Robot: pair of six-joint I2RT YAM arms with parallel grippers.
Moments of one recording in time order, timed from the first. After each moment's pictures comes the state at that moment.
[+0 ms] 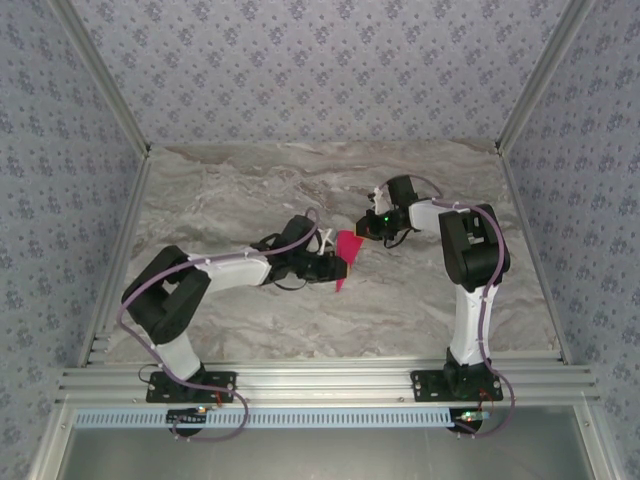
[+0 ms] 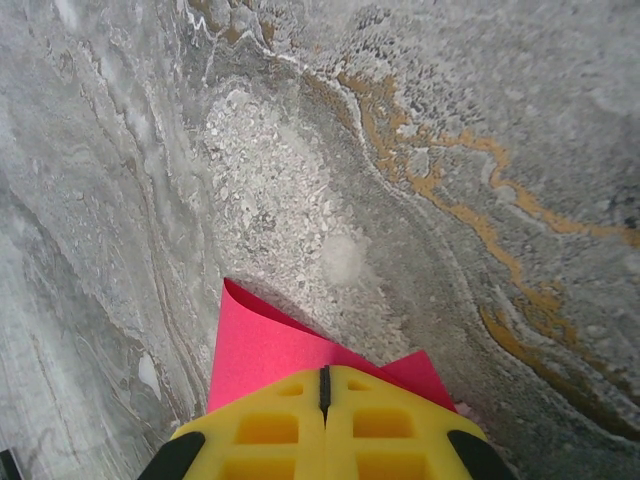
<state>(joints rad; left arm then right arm) -0.79 1.73 0.93 0.05 0.55 -0.79 0.24 2.07 1.26 -0.28 -0.65 0.32</state>
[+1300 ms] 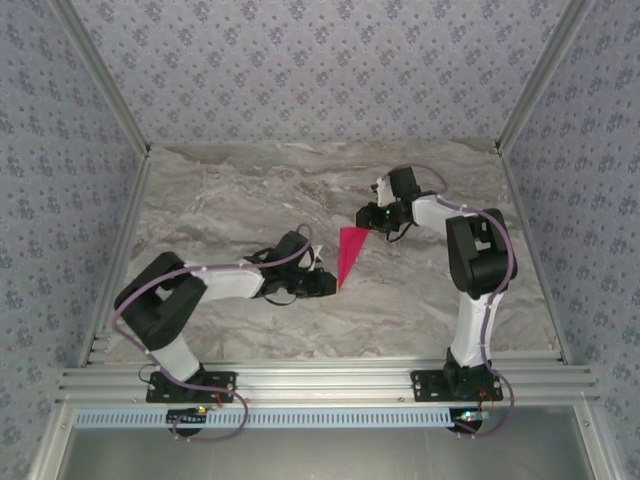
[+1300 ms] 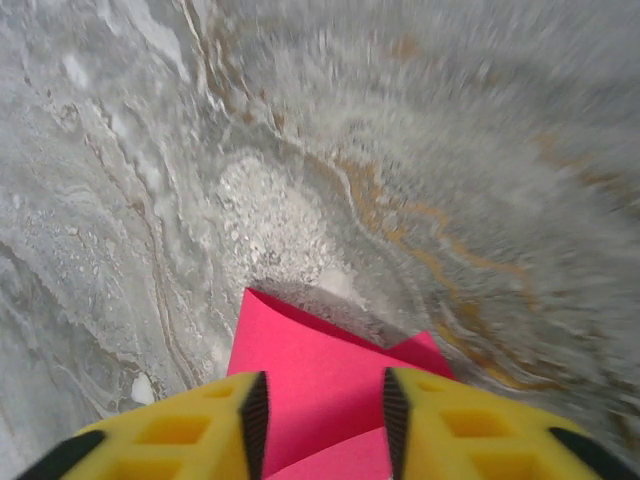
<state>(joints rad) -0.79 1.64 0.77 0.04 0.47 -0.77 0.25 1.96 1.28 -0.34 -0.47 0.29</state>
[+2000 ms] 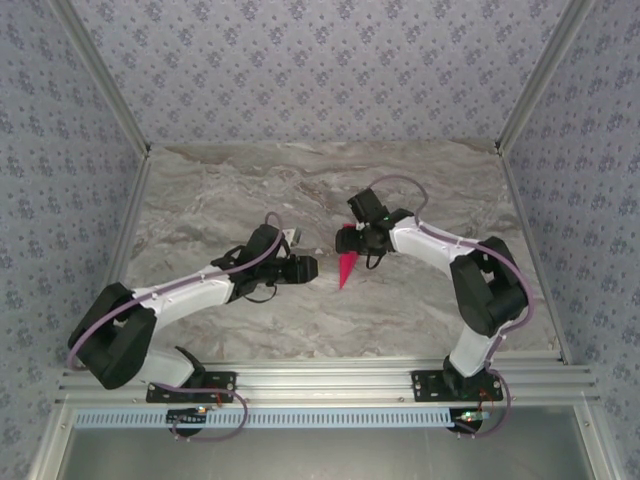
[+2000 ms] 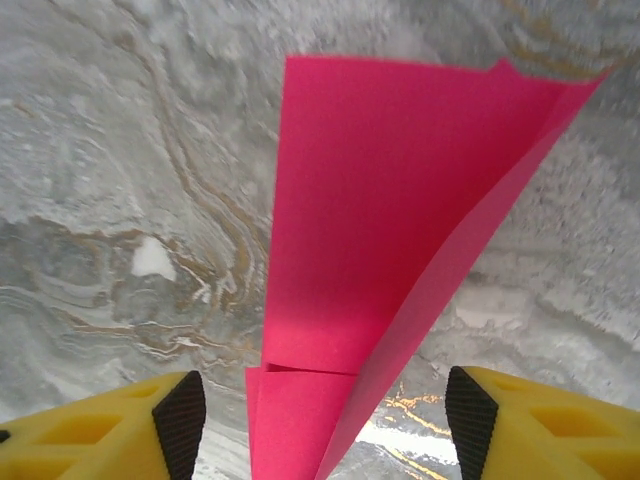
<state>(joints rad) -0.72 1.39 0.70 -0.07 0.23 -0.67 0.57 1.74 1.14 -0.50 -0.02 0.54</state>
